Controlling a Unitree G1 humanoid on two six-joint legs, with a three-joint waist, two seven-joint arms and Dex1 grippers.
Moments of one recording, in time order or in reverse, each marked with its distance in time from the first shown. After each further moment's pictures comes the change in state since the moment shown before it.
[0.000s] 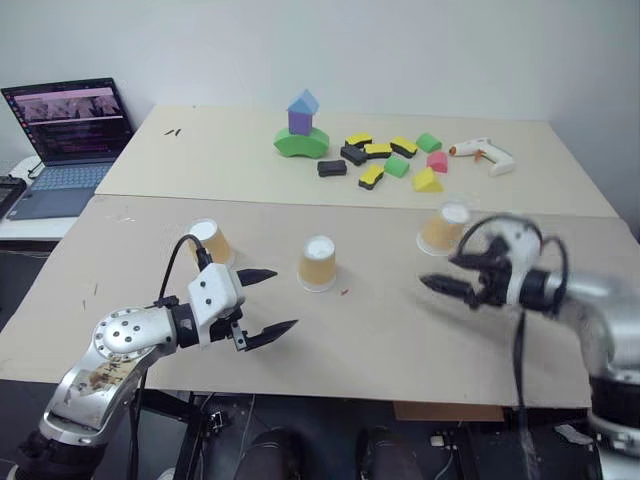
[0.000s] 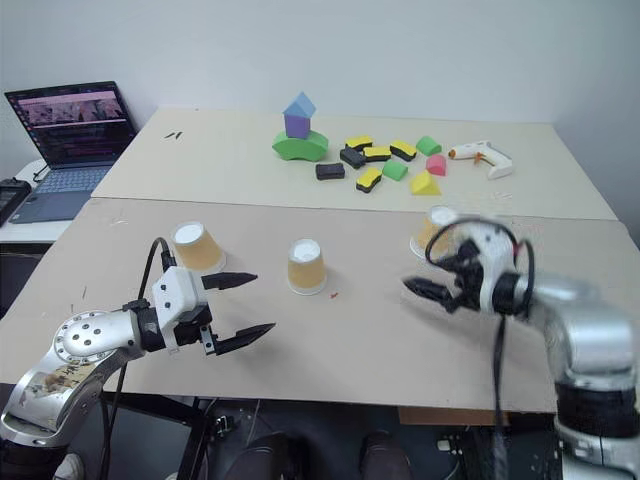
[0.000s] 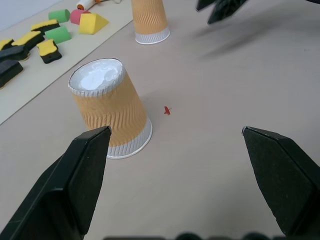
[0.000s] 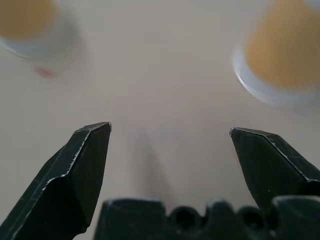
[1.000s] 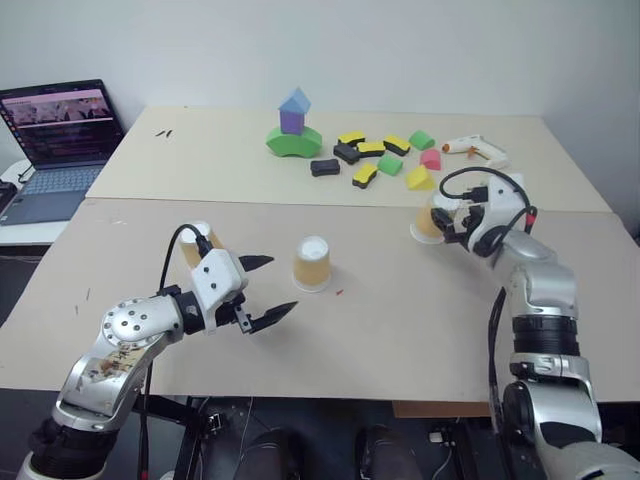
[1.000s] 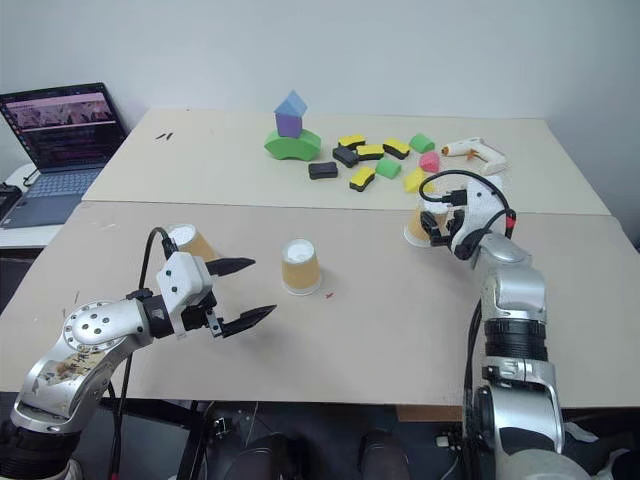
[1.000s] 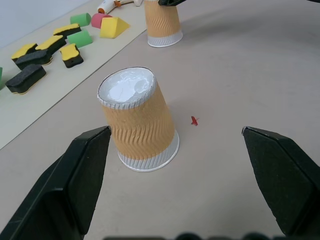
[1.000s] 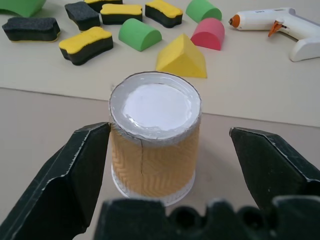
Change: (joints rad) left arm -0.061 -0.037 -0.009 0.040 0.045 0.019 0.050; right arm -0.431 0.267 -0.057 0.605 -0.025 -0.415 -0.358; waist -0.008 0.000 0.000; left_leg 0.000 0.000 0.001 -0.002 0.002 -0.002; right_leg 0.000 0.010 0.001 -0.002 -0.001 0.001
